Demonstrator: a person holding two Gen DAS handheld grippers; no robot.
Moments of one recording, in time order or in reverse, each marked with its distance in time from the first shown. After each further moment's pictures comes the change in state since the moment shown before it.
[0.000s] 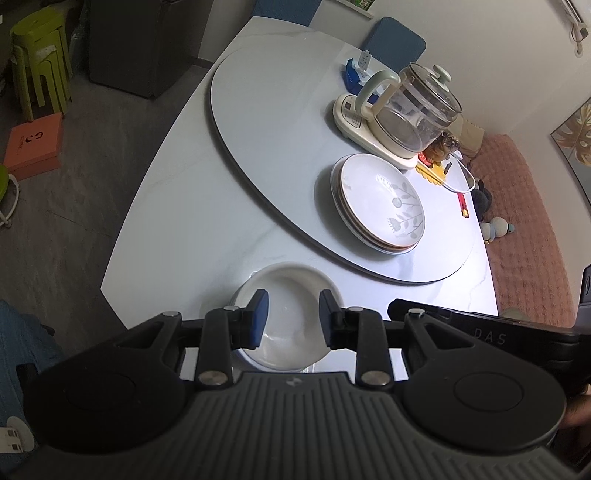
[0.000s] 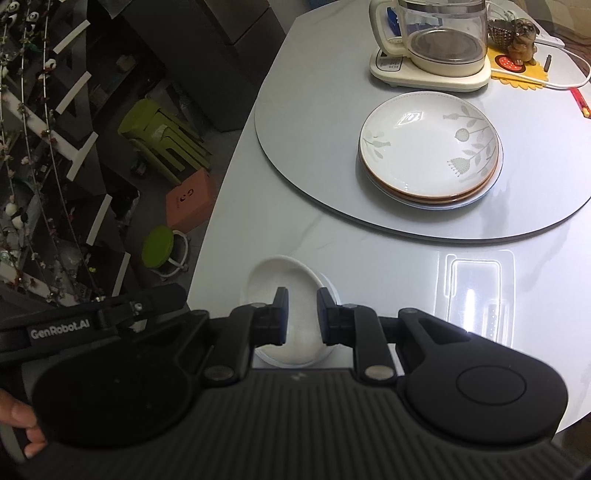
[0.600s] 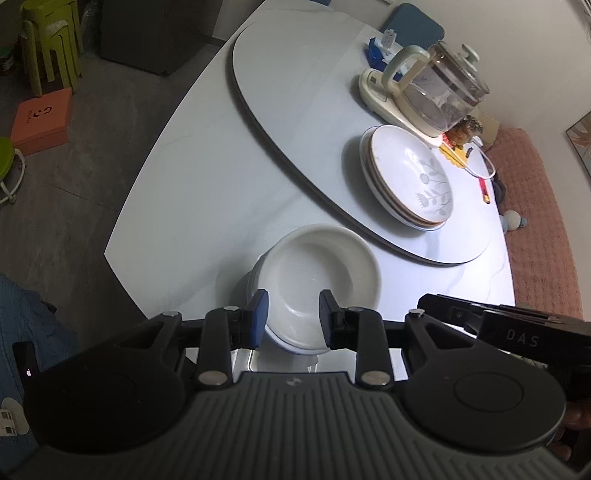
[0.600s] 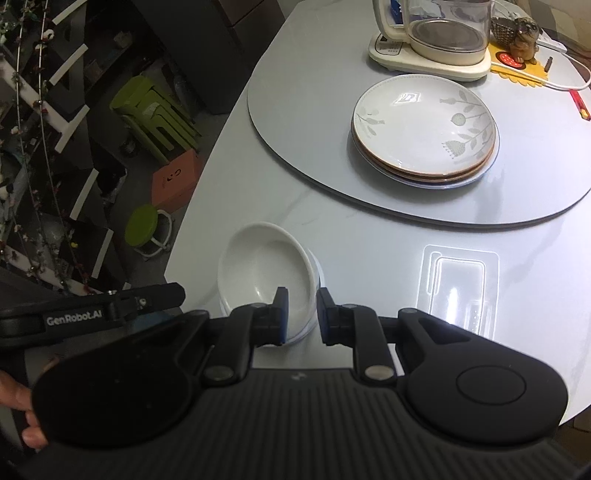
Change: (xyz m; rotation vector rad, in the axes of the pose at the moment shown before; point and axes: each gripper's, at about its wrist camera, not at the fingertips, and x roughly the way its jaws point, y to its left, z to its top) left arm 0.040 0.027 -0.024 -0.039 0.055 0.035; right arm 0.016 0.000 -0.018 -0.075 0.030 -0.050
